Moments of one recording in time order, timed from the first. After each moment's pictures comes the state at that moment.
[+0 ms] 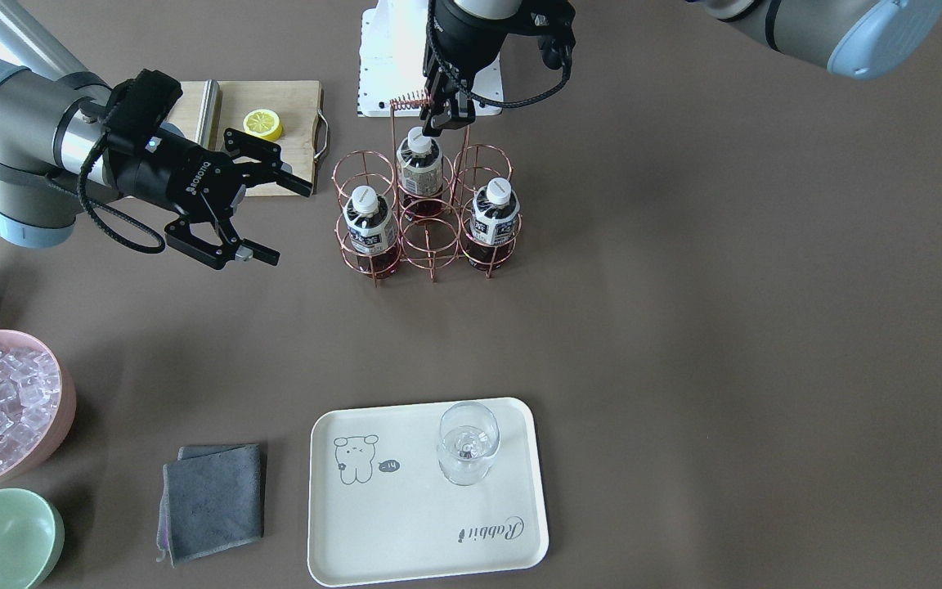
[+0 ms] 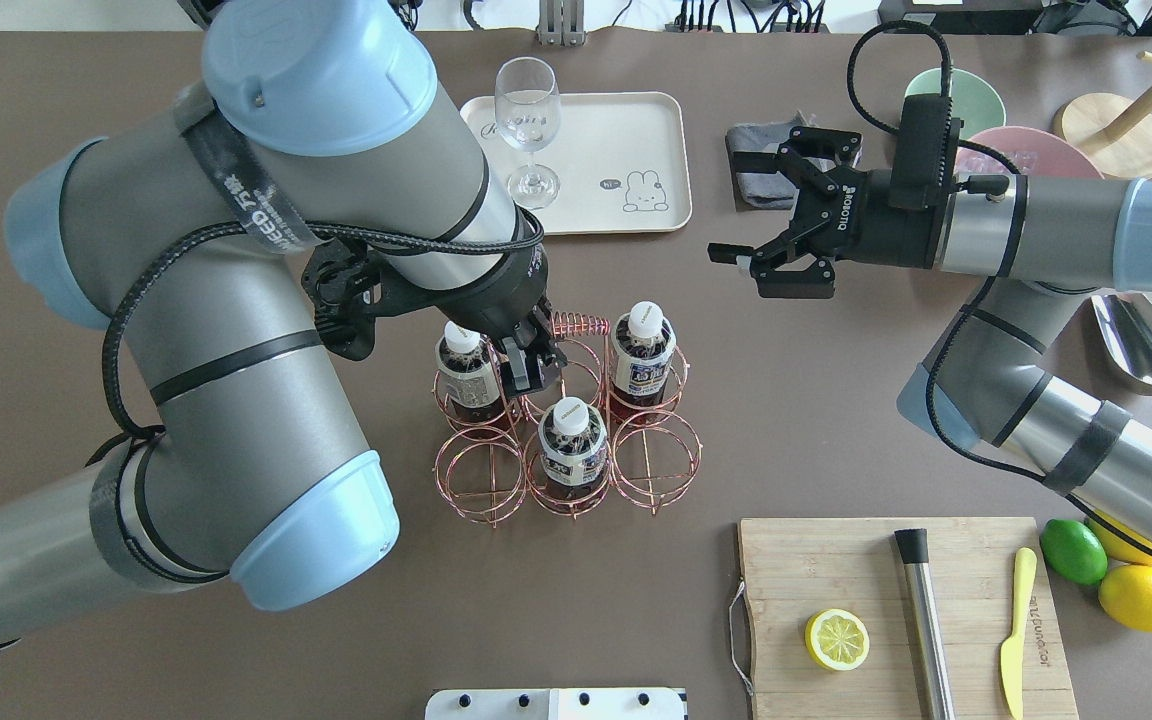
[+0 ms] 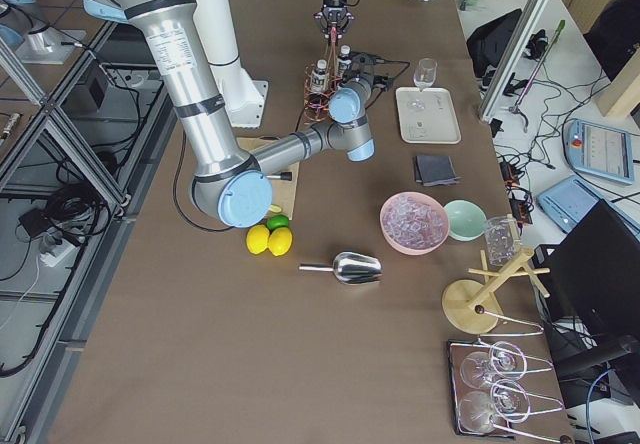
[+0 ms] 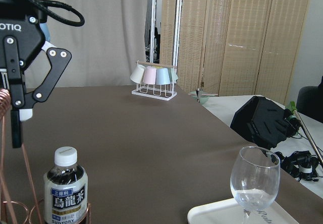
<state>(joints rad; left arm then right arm) -0.61 -2.44 -1.93 -1.35 -2.09 -2.97 0.80 -1.18 1.49 0.13 1.98 0.37</state>
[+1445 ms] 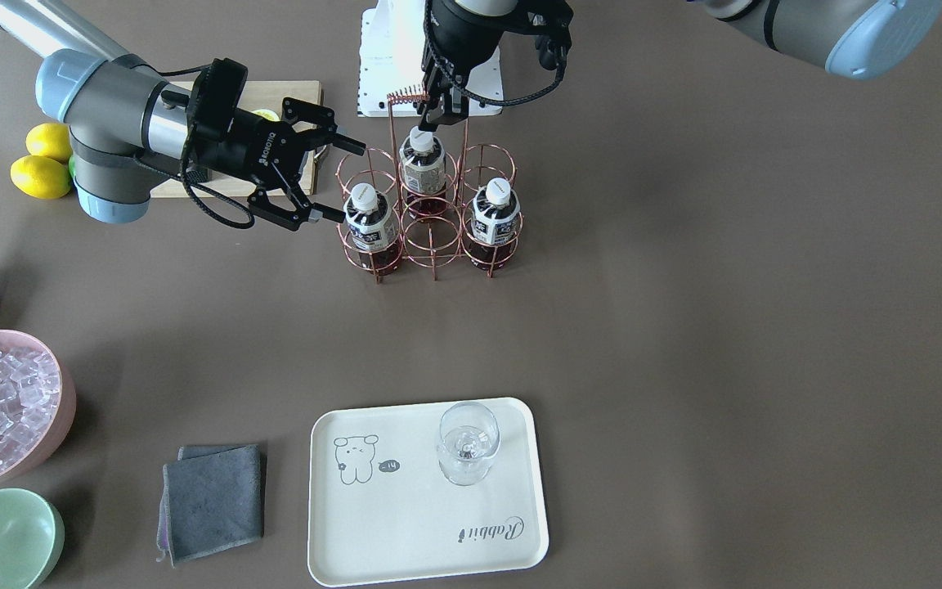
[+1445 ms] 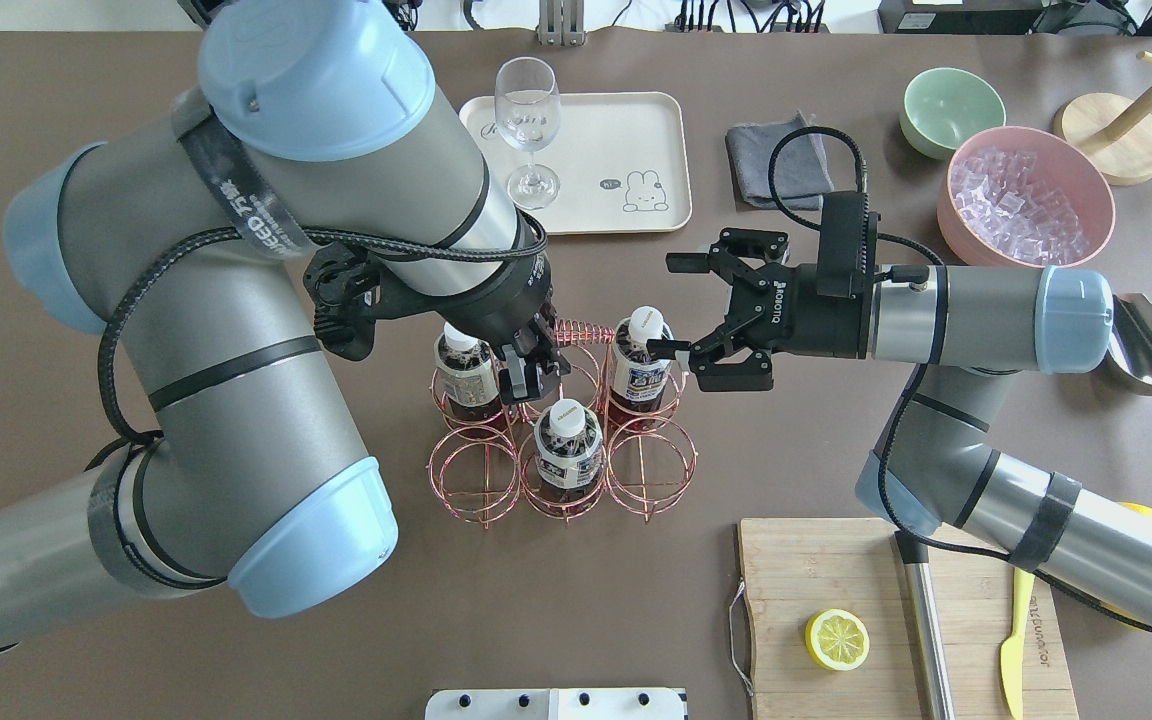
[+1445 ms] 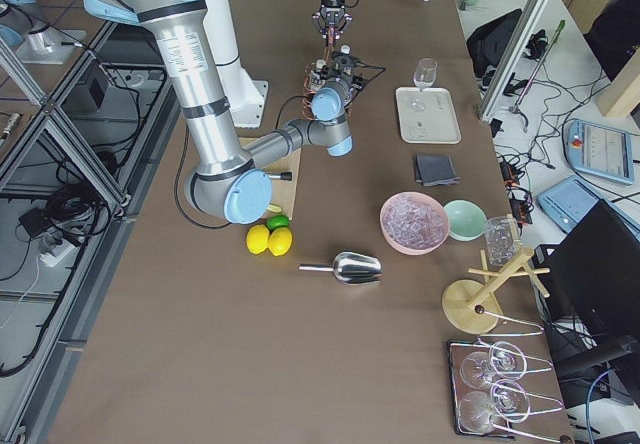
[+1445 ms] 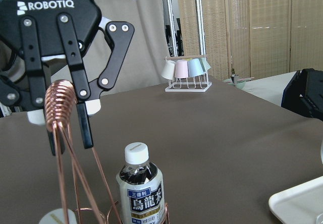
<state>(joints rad) -0.60 -2.44 -1.93 -1.35 -2.10 -2.92 0.64 -1.19 1.52 0.13 1.93 0.48</state>
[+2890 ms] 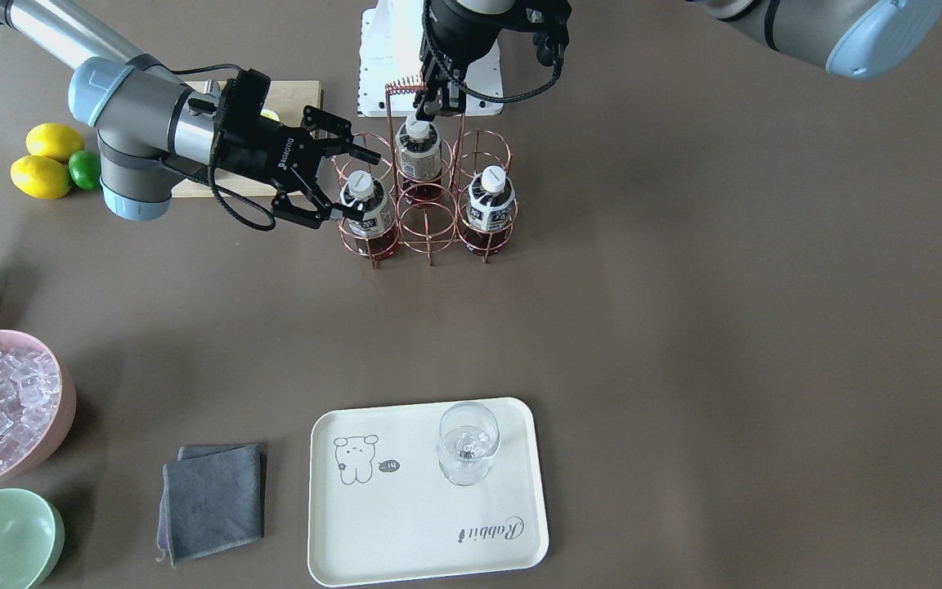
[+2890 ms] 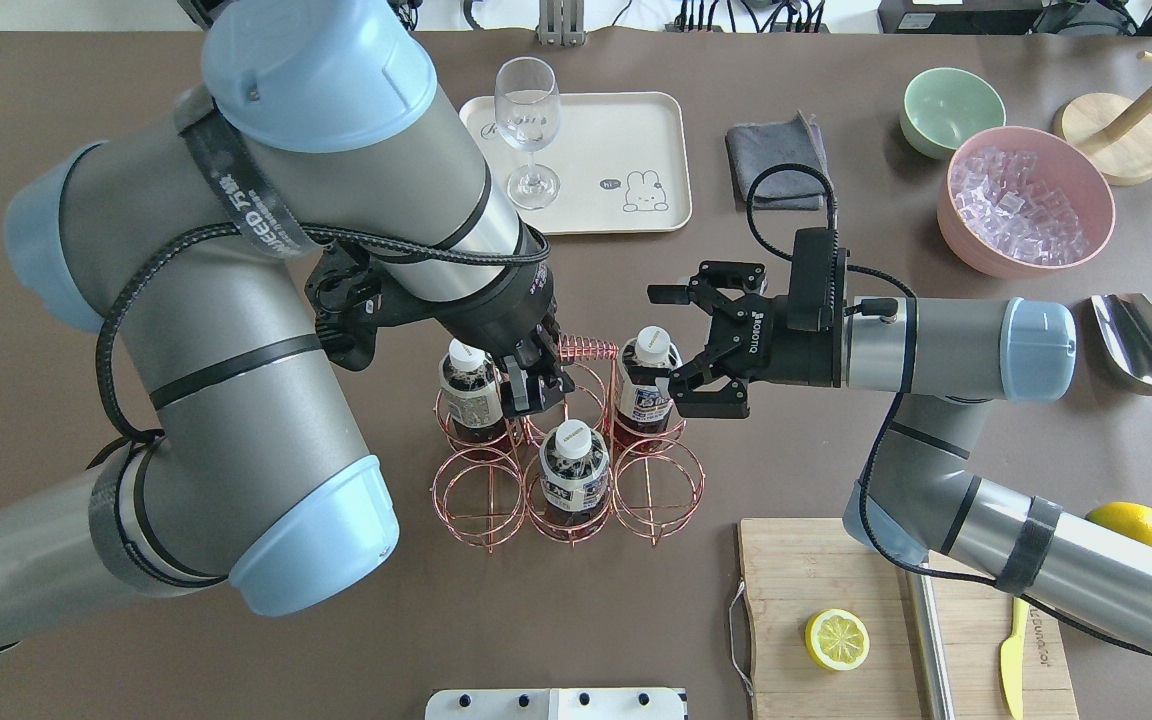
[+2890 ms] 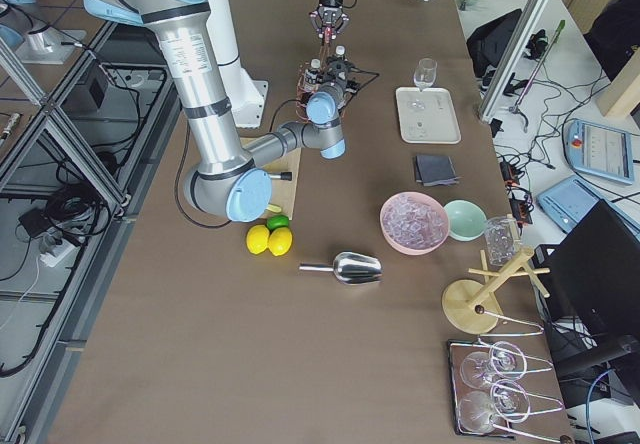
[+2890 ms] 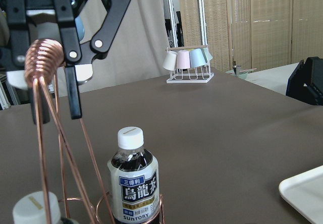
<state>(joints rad) -0.60 -2.44 -1.93 -1.35 -2.16 -2.93 0.58 -1.19 1.50 0.13 1.89 0.45</state>
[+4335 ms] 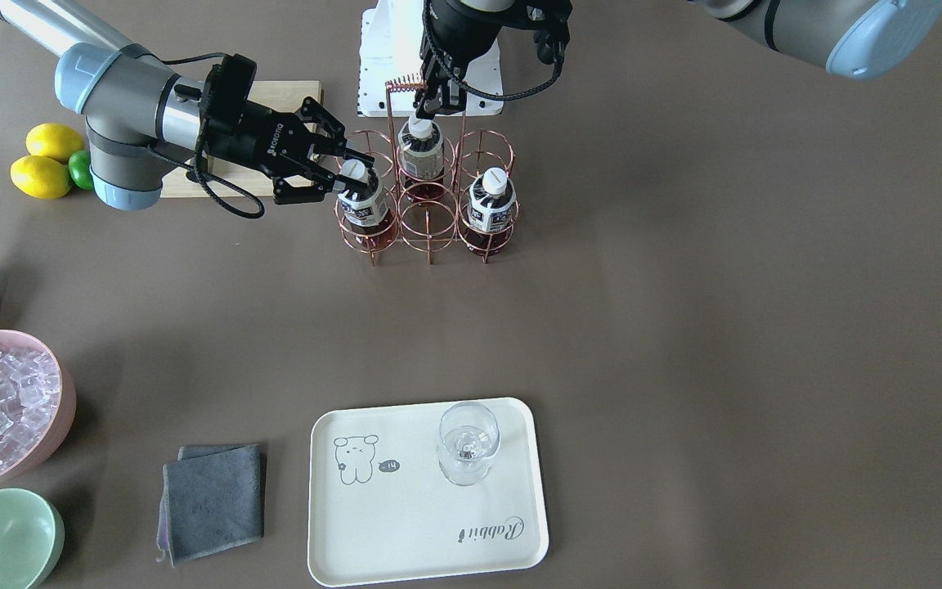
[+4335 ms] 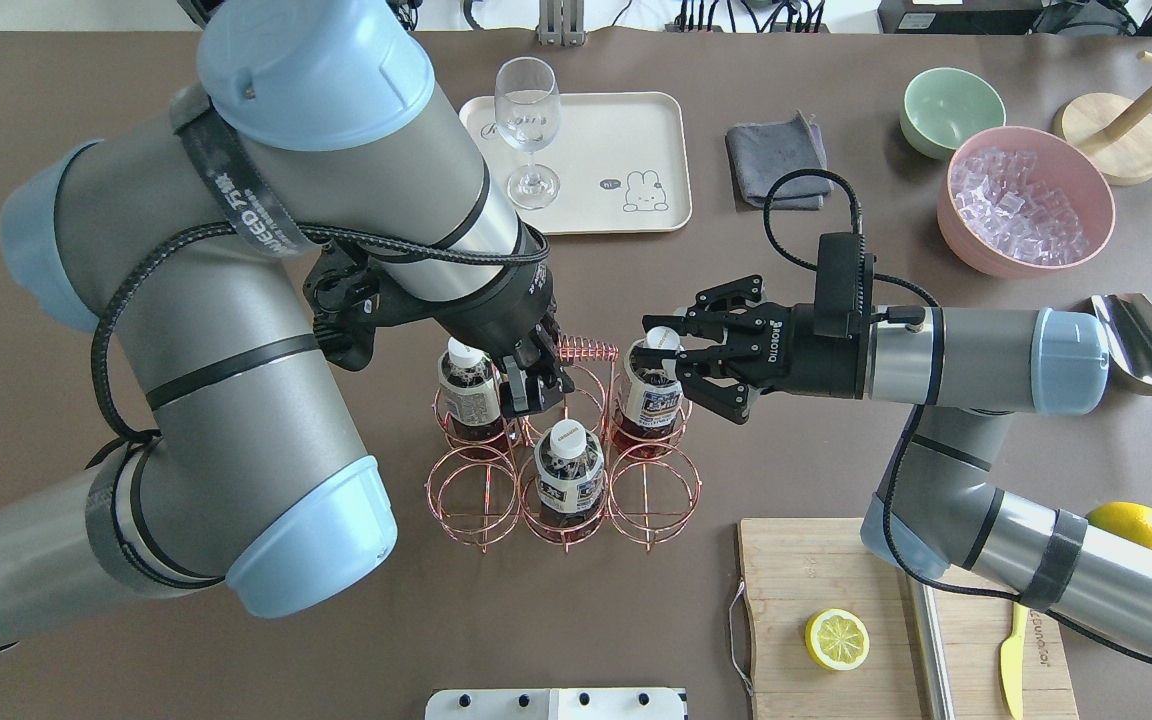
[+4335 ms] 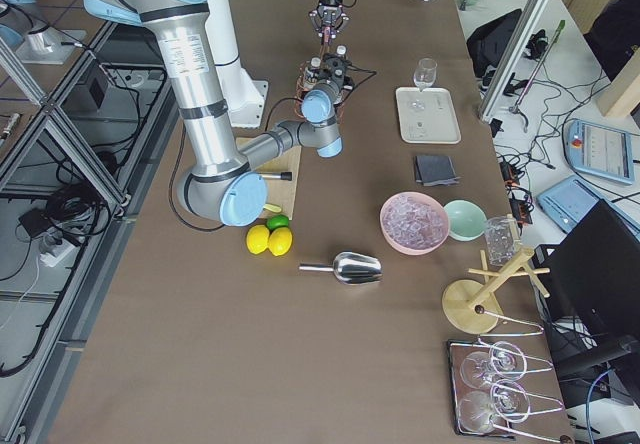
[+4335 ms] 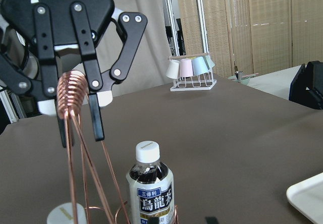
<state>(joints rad) -0.60 -2.44 -1.94 -1.34 -2.16 -2.93 0.58 -1.23 1.57 0.12 1.89 0.50</state>
